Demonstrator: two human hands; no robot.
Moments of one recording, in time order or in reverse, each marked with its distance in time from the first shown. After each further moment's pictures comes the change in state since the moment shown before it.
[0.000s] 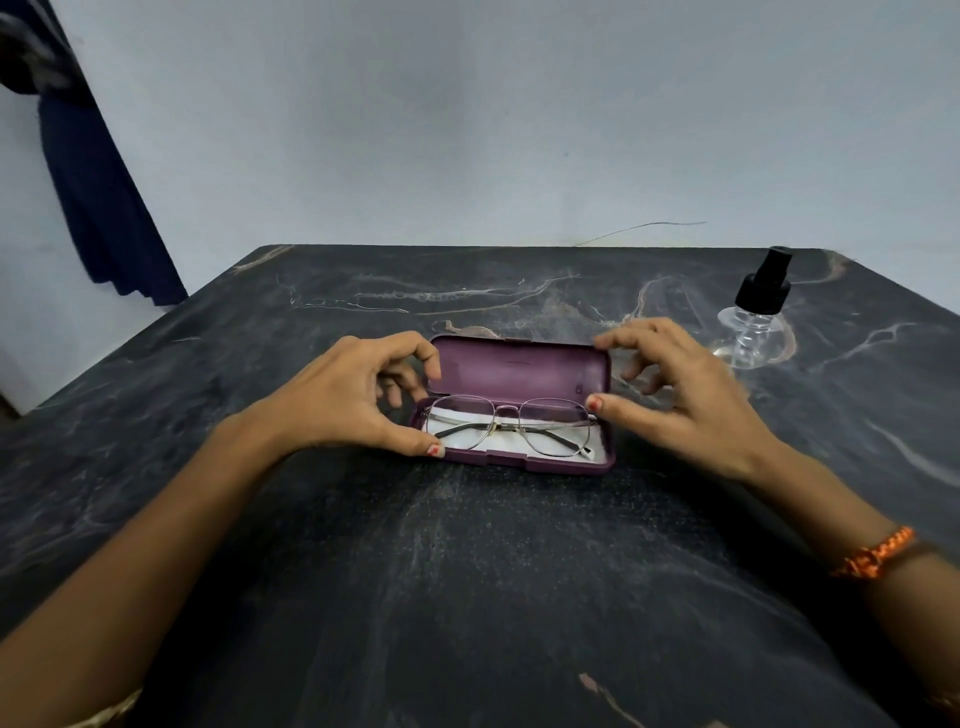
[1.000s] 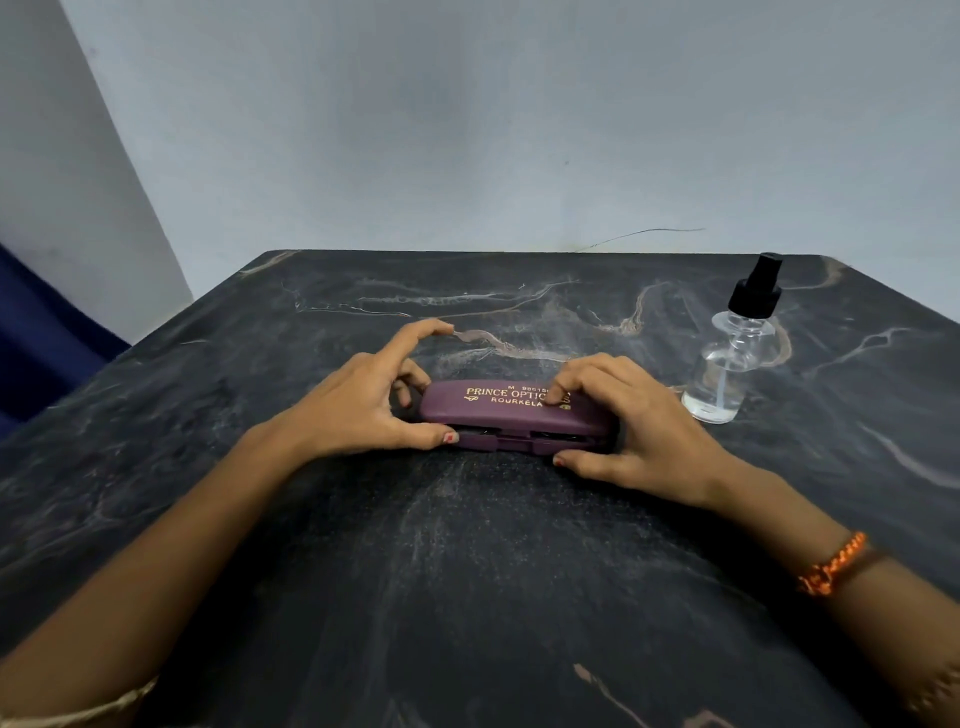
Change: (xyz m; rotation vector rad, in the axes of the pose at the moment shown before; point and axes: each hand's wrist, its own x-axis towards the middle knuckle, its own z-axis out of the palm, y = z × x) left_hand 0.002 -0.006 0.012 0.044 -0.003 -0.025; right_hand -0.003 -0.009 0.018 -0.091 -0.151 -0.215
